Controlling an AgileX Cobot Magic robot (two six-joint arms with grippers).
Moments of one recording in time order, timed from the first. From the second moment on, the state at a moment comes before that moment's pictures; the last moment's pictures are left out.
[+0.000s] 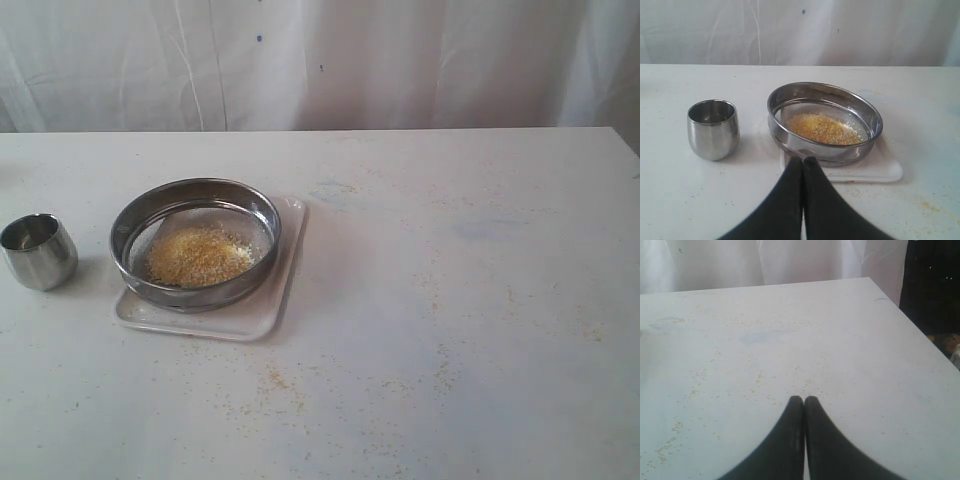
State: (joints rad) left arm -0.13 0.00 -0.03 -0.12 0.25 -0.02; right arm -0.04 0.01 0.00 -0.04 0.33 0.07
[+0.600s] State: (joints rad) left arm -0.13 0.00 0.02 -0.12 0.18 0.10; right arm -0.04 0.01 0.00 -0.04 0.33 0.07
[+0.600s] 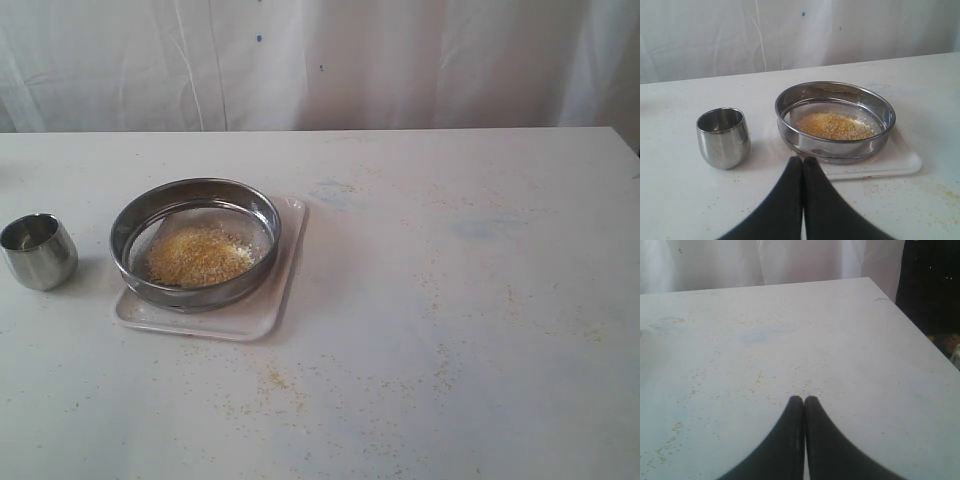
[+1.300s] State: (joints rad) left arm -0.13 0.00 0.02 -0.15 0.19 0.11; right arm -0.04 0.01 0.00 -0.04 0.33 0.07
